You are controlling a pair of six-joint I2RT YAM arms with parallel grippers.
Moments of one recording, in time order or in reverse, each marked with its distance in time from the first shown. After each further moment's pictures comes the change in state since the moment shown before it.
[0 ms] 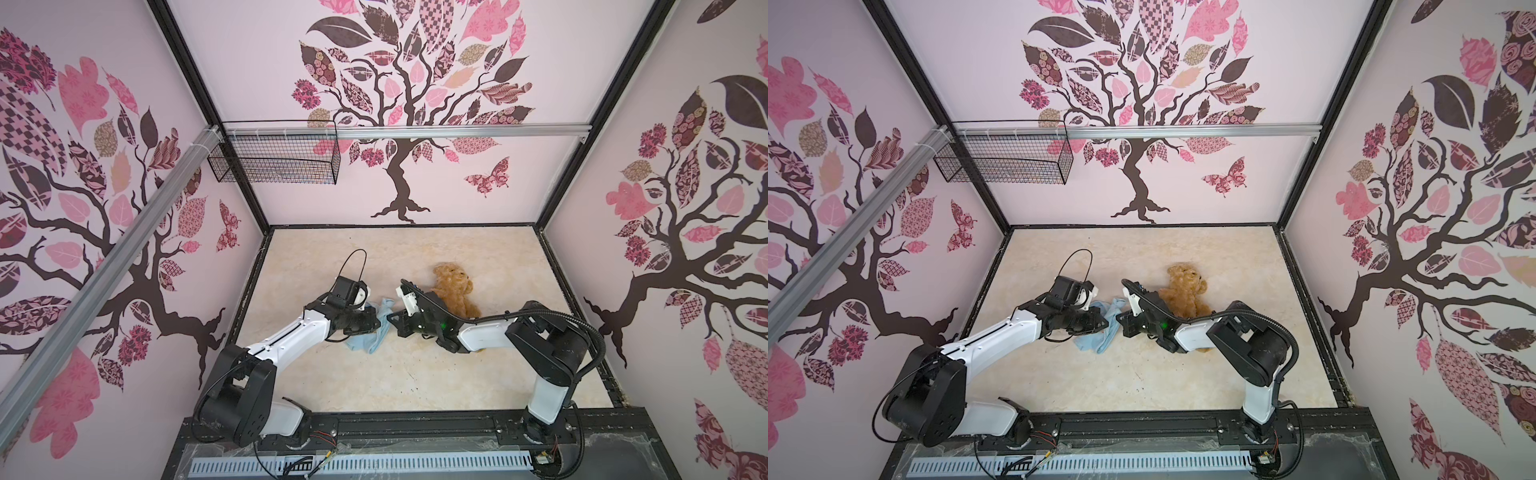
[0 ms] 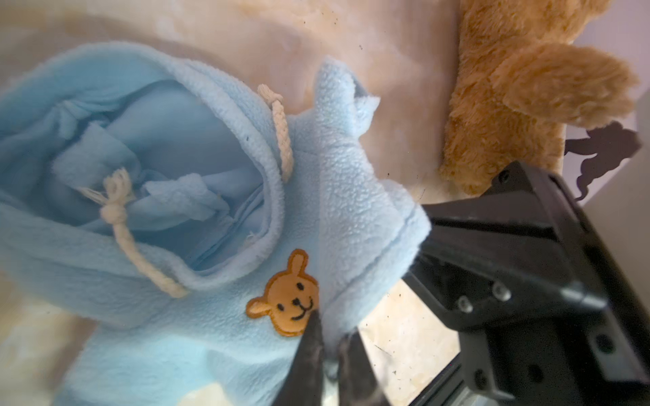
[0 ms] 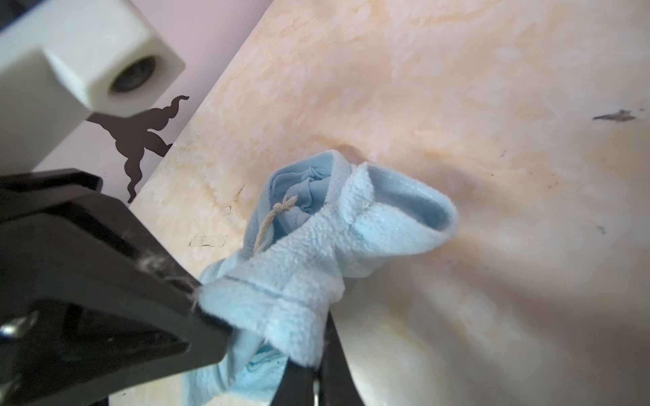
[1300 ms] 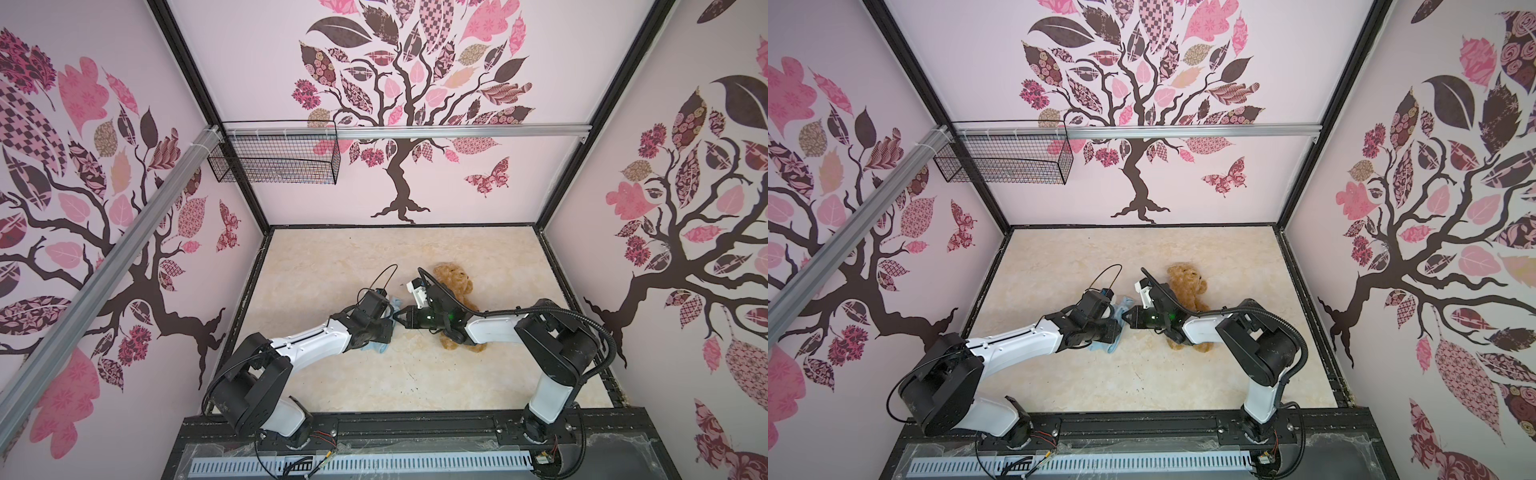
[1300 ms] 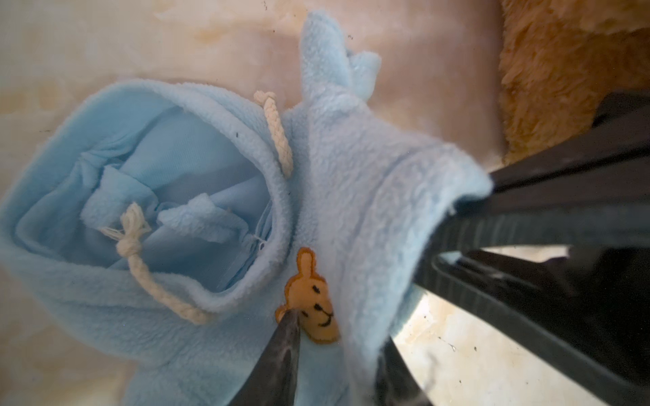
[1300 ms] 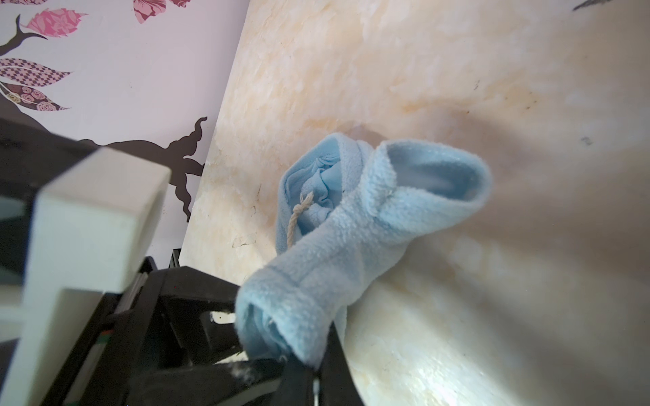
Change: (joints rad) left arm -0.229 0.097 -0.034 0.138 -0.348 0.064; right arm -0.083 -0.022 0.008 -0.075 -0.168 0.220
